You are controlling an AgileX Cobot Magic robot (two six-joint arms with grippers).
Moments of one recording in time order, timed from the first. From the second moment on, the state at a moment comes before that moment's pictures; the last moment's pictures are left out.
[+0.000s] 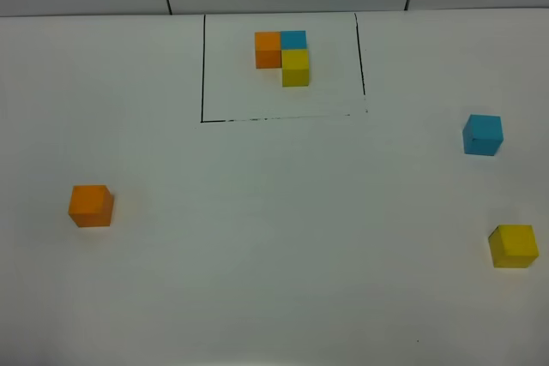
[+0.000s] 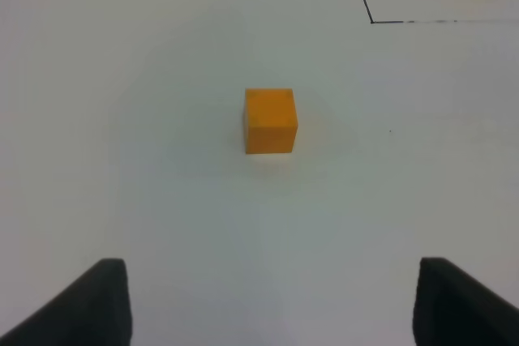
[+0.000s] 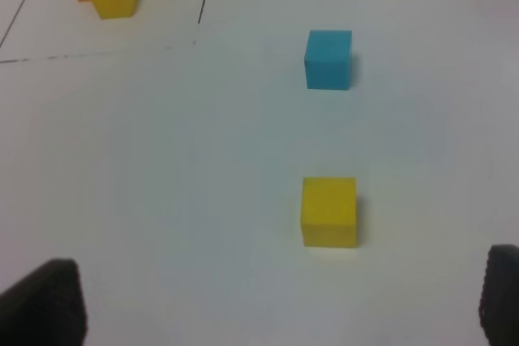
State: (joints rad) left arm -0.02 0.00 -0.50 -0.05 1.07 -0.01; right arm -0.01 0.01 -0.50 0.11 1.05 -0.01
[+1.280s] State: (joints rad) left arm -0.02 0.00 -0.50 -0.05 1.07 -0.01; right arm -0.01 0.01 -0.50 0.11 1.05 -0.01
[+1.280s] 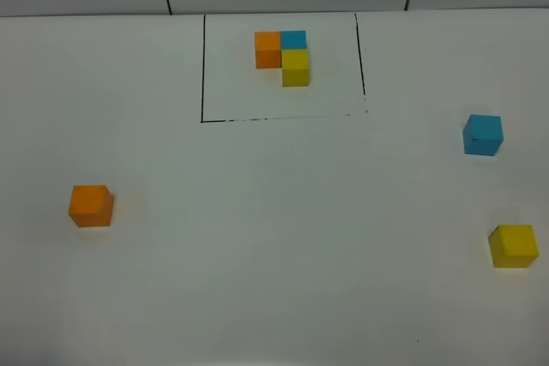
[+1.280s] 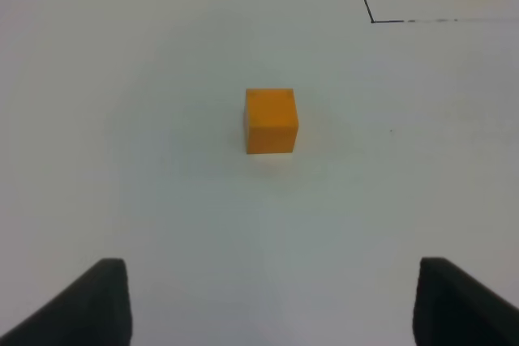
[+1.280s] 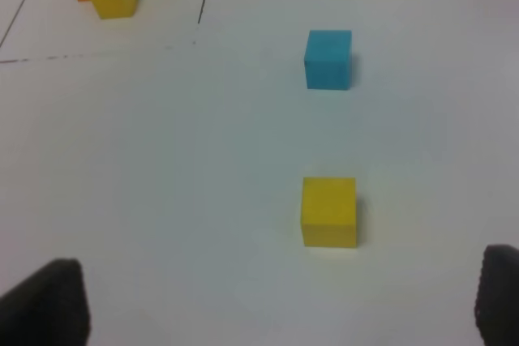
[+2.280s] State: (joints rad) left arm -0.02 0.50 -0.55 -0.05 0.72 0.08; right arm -0.01 0.01 -0.50 0.11 1.05 -0.01
